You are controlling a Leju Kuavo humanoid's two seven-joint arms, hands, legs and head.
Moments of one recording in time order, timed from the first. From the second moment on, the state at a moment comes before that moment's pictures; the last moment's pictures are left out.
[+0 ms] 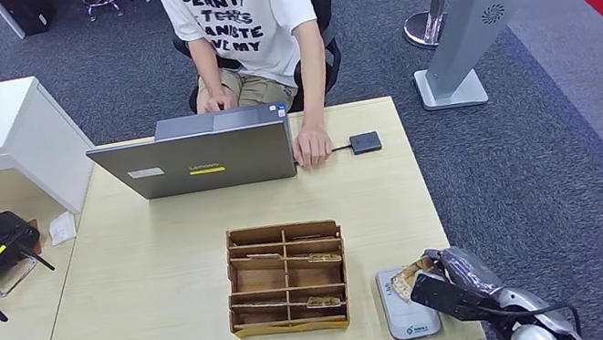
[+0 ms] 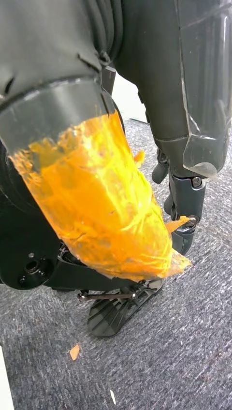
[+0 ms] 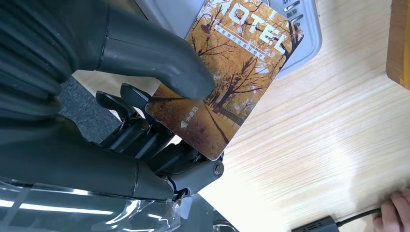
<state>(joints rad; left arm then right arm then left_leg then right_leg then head) -0.02 -0.08 -0.32 -0.17 1.13 0.24 0.06 0.01 -0.40 0.50 -1.42 0.38 -0.01 -0.01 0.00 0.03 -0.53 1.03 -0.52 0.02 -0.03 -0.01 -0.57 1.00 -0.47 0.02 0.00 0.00</state>
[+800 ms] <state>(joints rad) -0.01 -0.10 -0.26 -0.17 1.18 0.26 0.06 0.01 -0.44 0.54 -1.42 0.38 0.00 0.01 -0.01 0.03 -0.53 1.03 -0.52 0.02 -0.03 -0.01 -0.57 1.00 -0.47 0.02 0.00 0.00</state>
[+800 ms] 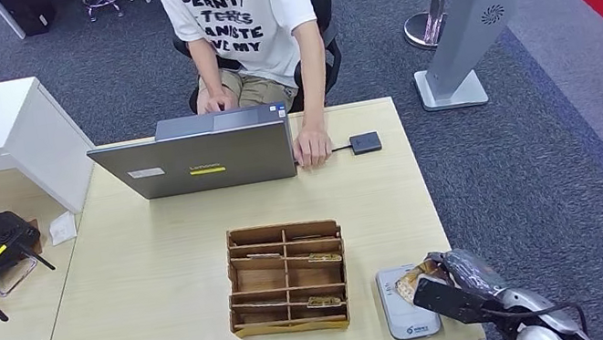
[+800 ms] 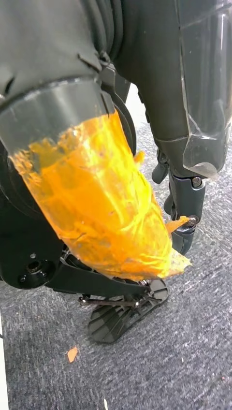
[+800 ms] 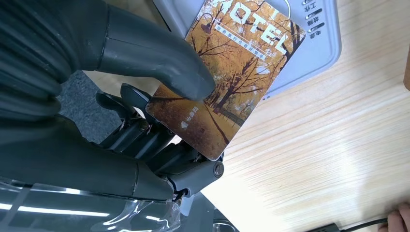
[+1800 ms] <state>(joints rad) 0.00 -0.14 -0.19 -0.17 1.23 0.28 0.04 0.05 -0.45 0.53 -1.49 0.35 -0.10 -0.02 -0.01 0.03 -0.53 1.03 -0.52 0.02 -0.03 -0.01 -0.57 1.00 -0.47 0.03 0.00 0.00</state>
